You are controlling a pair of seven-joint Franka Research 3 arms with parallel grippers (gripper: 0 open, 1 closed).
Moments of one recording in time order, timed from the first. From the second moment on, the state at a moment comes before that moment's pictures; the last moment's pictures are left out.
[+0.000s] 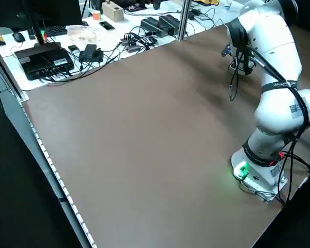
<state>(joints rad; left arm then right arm) -0.26 0.93 -0.74 -1.81 -0.72 3.23 0.13 0.04 0.30 -0.08 -1.51 0.39 1.60 -0.51</state>
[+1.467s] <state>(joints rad) -0.26 0.93 -0.74 -1.81 -0.72 3.23 0.13 0.54 0.27 -0.07 -1.78 0.41 1.45 0.31</state>
